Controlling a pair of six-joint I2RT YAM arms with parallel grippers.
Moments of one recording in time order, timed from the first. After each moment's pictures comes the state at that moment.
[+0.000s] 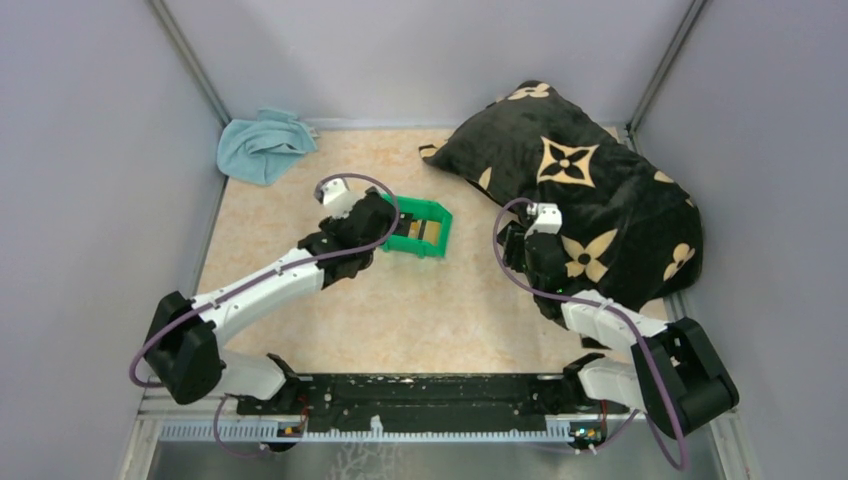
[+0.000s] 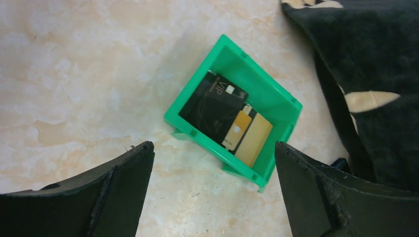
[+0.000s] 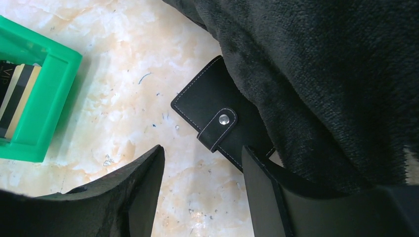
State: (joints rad) left arm -0.80 1.35 0.98 -0.31 -0.77 -1.01; right arm 0.45 1.16 0.38 0.34 0.34 0.30
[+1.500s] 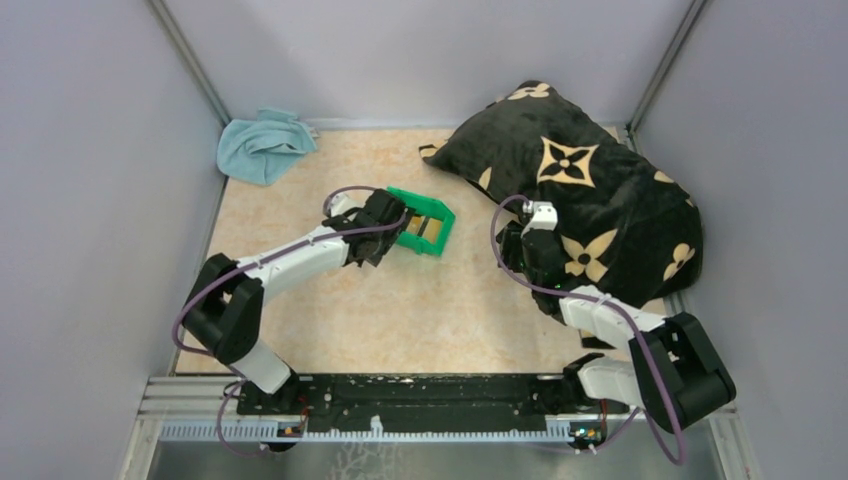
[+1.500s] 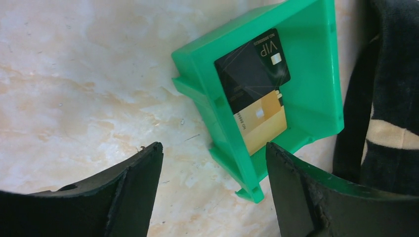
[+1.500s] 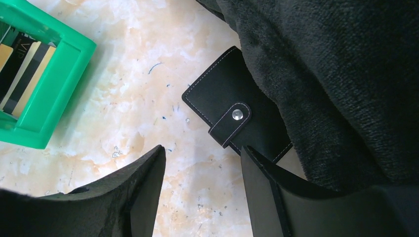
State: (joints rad) left arm -0.68 1.60 1.05 -0.43 -0.49 -1.48; right arm 0.45 1.19 0.42 0.29 0.28 0.31
